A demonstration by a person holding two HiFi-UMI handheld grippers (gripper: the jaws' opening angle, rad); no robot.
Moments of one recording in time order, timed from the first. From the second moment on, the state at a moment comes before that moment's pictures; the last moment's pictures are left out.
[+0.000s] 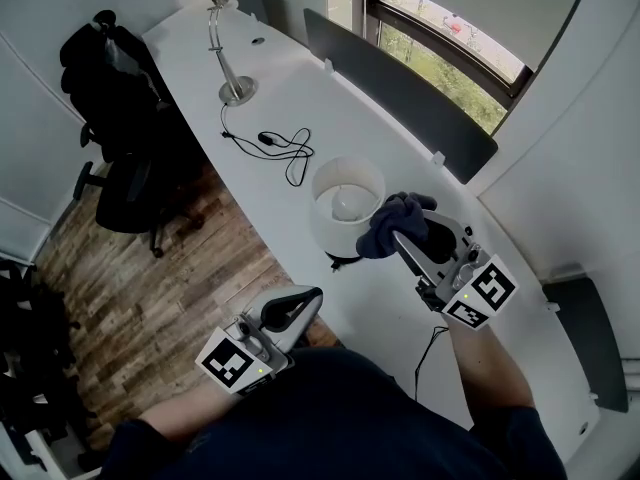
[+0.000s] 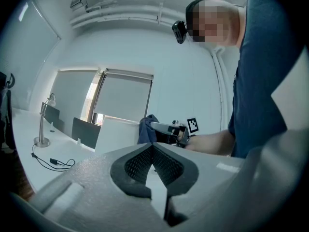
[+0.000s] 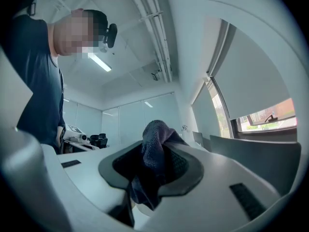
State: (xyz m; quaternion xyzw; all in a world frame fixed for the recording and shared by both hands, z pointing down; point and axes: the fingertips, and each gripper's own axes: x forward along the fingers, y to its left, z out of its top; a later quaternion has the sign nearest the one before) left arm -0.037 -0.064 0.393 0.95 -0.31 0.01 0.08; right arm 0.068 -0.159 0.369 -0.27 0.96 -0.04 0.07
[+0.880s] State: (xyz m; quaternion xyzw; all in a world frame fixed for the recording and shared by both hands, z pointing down) left arm -0.032 -0.072 0.396 0.95 -0.31 0.03 0.08; right arm 0.098 -0.191 0.464 -0.32 0.94 -0.10 0.02
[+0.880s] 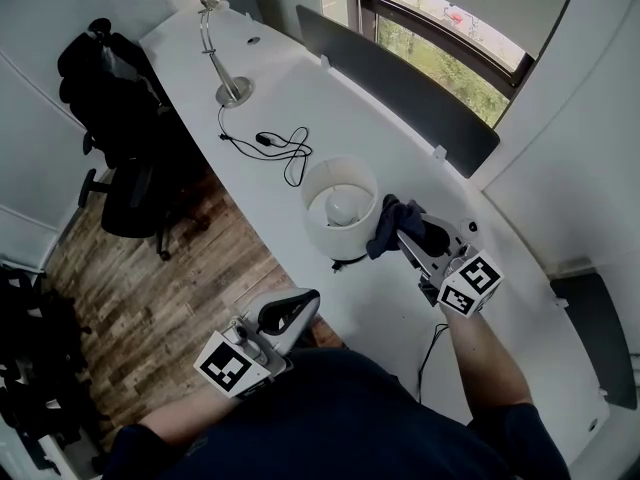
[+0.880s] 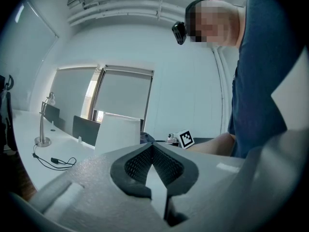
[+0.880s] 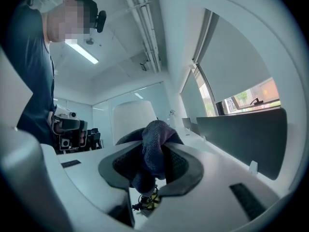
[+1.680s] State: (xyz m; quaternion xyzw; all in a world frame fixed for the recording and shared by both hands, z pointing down) left arm -0.027 -0.074 0.396 0.95 -0.30 0.02 0.08; right arm 0.108 -0.203 0.499 -0.36 0.93 -0.11 -0.02
